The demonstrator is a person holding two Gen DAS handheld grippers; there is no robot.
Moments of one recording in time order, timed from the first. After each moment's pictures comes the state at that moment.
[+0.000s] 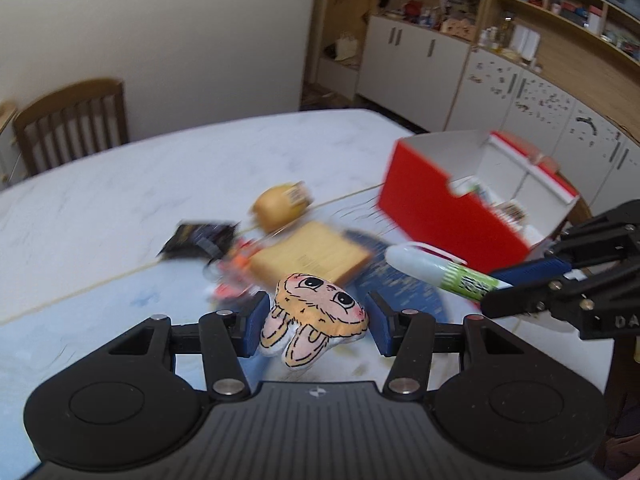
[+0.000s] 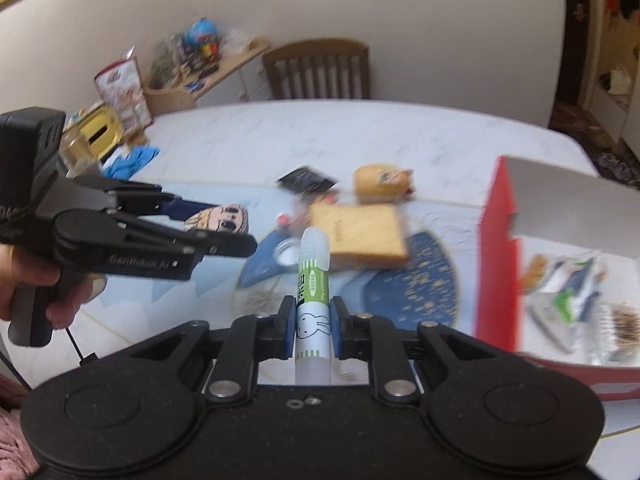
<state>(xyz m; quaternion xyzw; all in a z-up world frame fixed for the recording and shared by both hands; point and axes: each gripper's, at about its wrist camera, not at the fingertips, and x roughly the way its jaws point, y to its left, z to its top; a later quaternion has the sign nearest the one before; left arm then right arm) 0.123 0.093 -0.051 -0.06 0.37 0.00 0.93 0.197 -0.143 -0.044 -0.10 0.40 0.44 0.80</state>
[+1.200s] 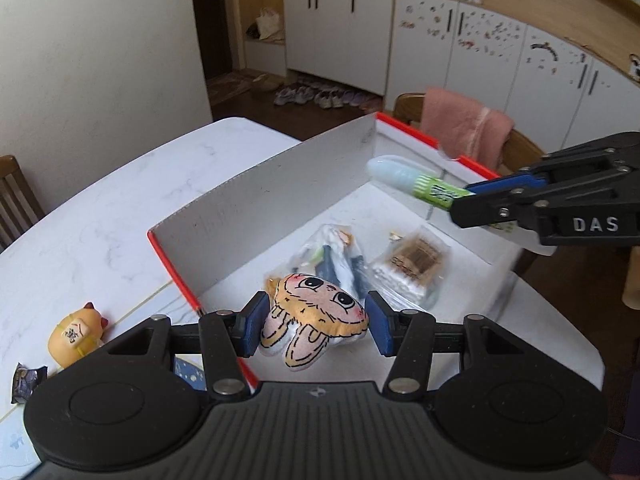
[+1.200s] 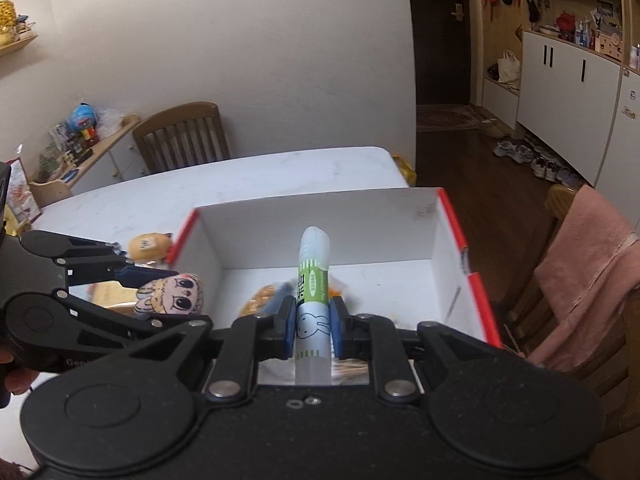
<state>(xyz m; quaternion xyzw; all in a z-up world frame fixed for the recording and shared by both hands) 0.306 -0.111 -0.057 0.04 0.42 -0.05 0.91 0.349 -0.329 -0.053 -0.04 0.38 0.32 0.87</state>
